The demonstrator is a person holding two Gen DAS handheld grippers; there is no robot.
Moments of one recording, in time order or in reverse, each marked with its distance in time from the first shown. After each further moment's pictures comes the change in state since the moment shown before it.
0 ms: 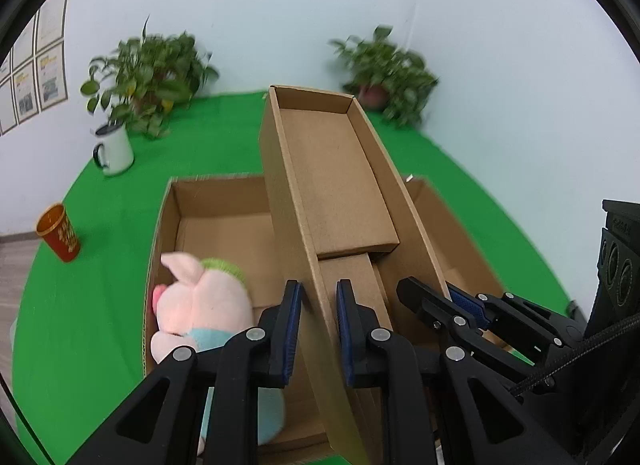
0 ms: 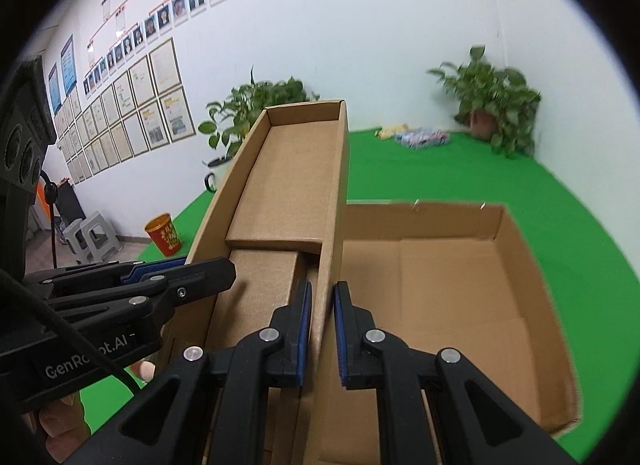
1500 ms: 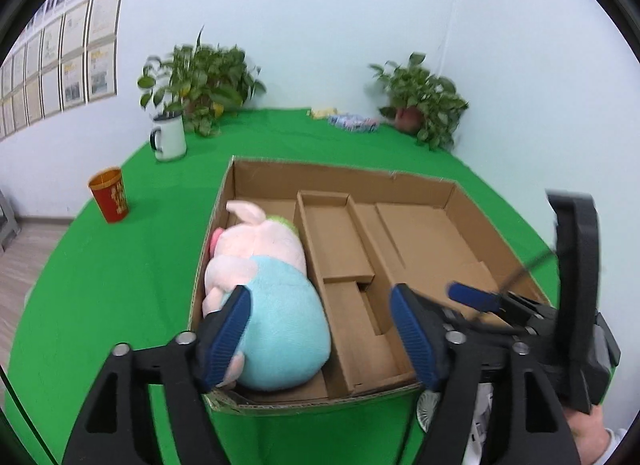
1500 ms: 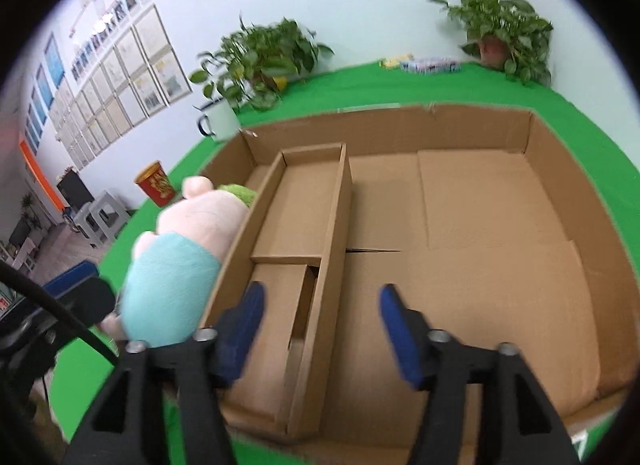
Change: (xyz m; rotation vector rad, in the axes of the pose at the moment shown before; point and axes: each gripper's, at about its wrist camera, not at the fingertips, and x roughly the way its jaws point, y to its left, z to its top) left arm -0.051 0.031 -0.086 -0.066 -0.169 0.104; right arm 0.031 -0.014 -0.043 0.060 0.168 0.060
